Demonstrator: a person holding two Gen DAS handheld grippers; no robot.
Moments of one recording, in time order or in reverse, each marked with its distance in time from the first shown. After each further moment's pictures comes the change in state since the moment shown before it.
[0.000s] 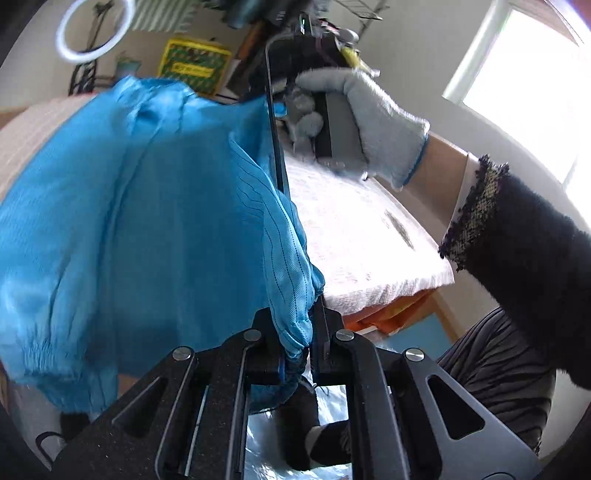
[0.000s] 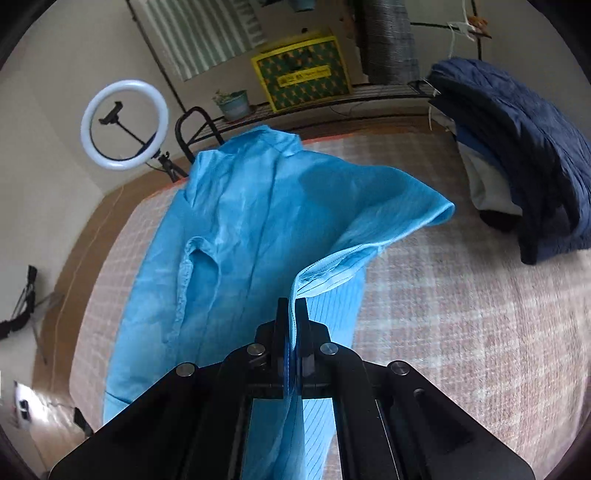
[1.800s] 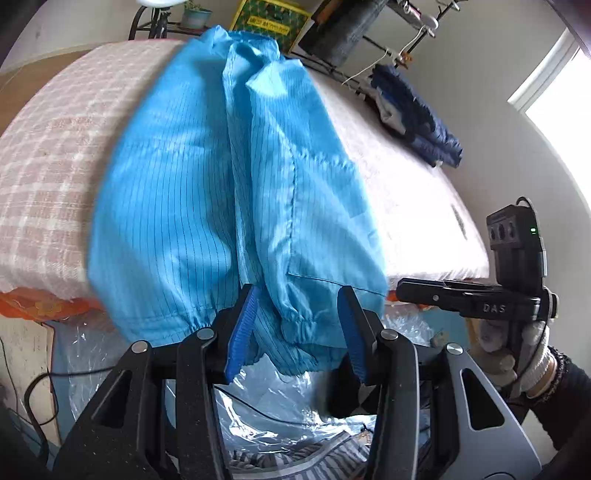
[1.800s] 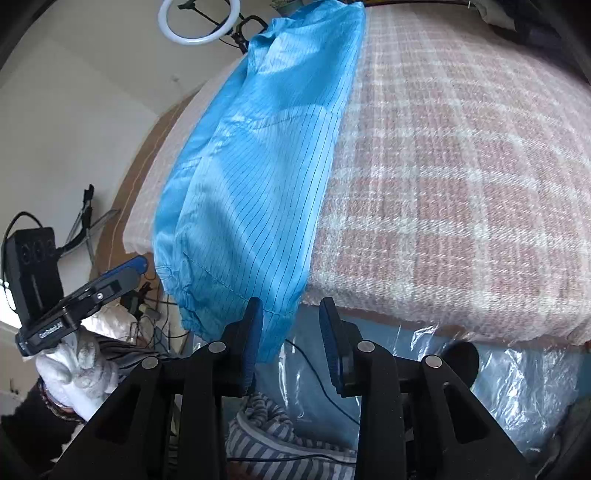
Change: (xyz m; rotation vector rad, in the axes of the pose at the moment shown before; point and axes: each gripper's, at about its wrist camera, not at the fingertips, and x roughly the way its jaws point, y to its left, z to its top) left arm -0.044 0.116 0.031 -0.146 0.205 0.141; right arm -0.044 0.012 -0.228 0.028 0.323 0.301
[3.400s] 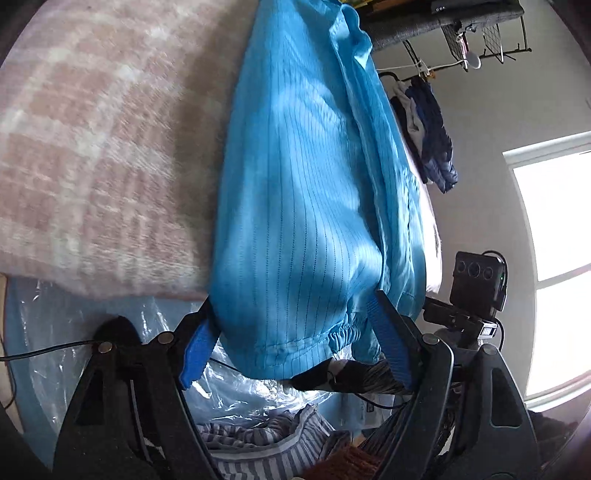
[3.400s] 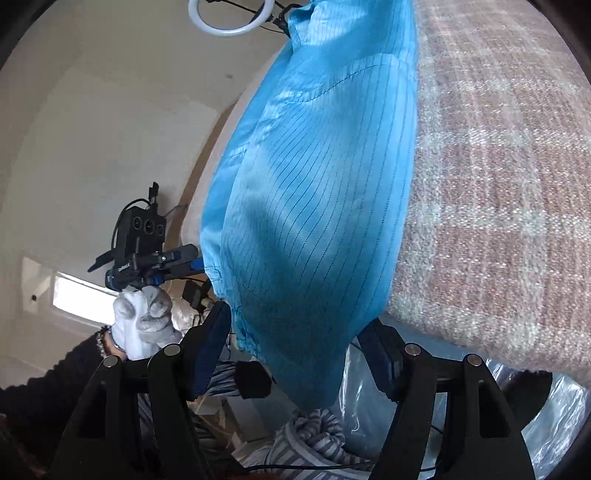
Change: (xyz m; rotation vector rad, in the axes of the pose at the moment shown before) left arm 0.027 0.151 0.004 -0.290 0.183 -0.299; right arm 0.052 0.005 0.008 -0.034 0.035 0.302
